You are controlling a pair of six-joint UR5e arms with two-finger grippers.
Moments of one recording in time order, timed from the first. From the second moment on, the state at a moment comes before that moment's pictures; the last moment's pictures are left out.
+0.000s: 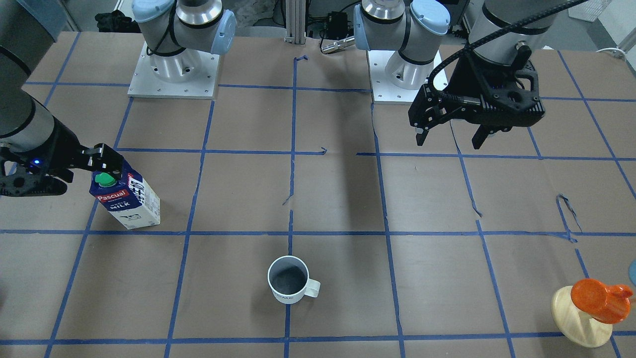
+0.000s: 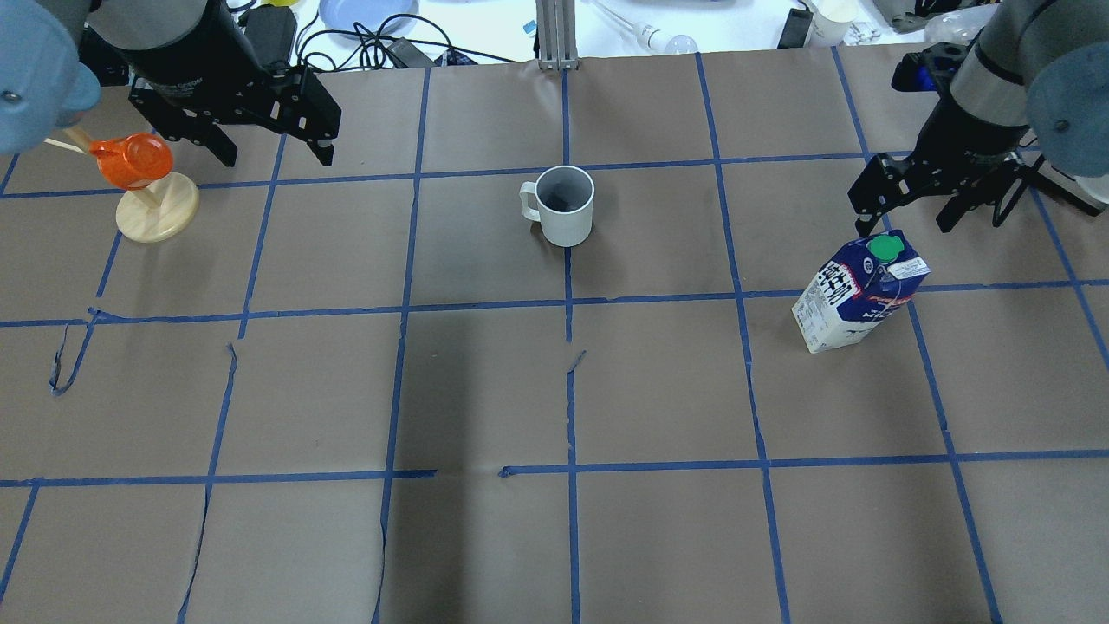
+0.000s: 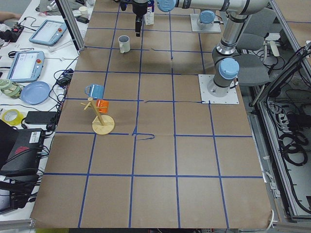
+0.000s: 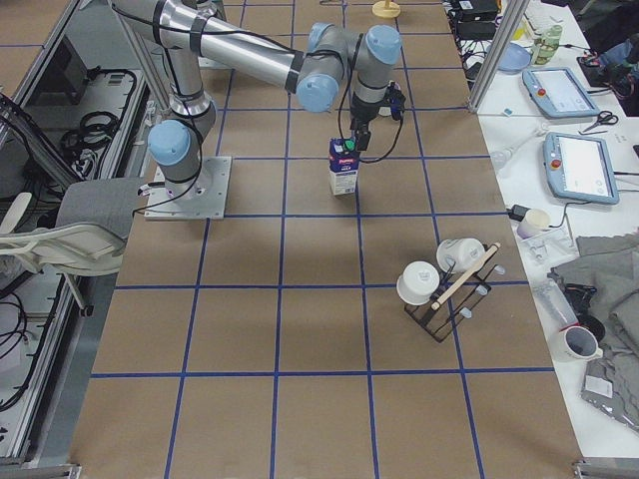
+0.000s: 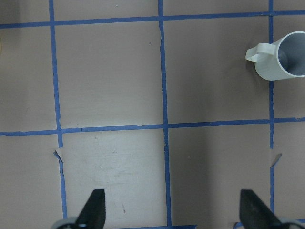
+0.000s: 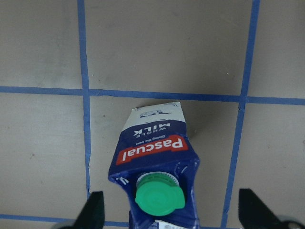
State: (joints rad) left arm -1.55 -1.61 -1.48 -1.52 1.57 0.06; right arm 1.32 -1.43 1.70 -1.72 -1.57 -0.31
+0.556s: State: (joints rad) left arm -1.55 -1.60 -1.49 -1.51 1.57 0.06; right arm 1.34 -1.43 1.76 -1.73 -1.58 -0.39
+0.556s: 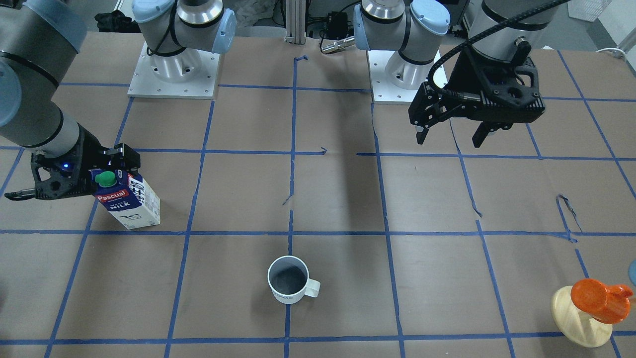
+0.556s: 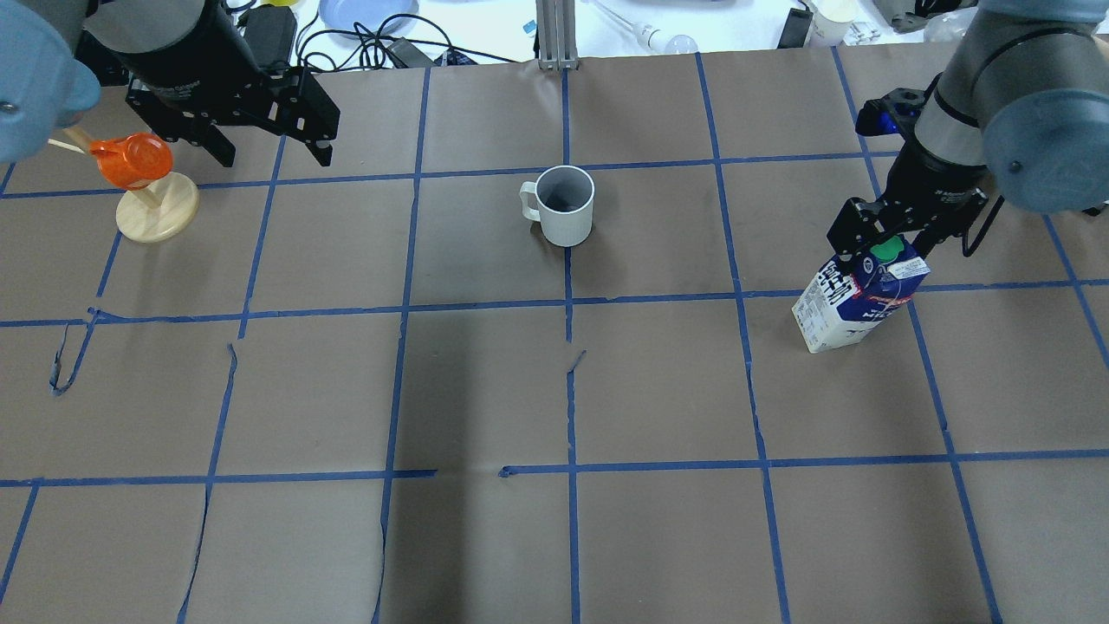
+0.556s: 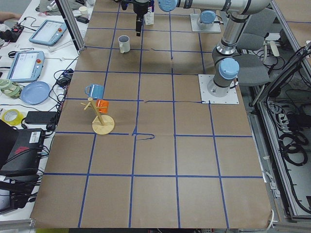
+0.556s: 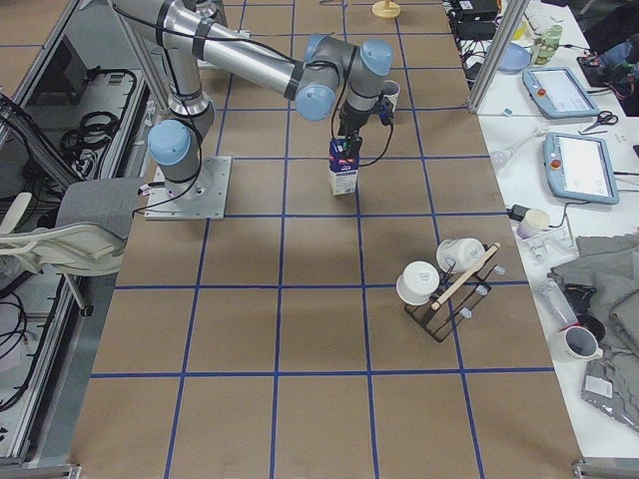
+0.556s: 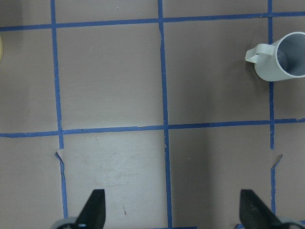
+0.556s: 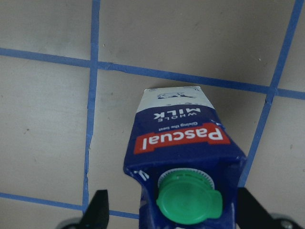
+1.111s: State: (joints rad) left arm -1.55 -1.60 -1.49 -1.50 1.57 0.05; right arm 1.34 -1.42 1.76 -1.74 -1.64 -0.39
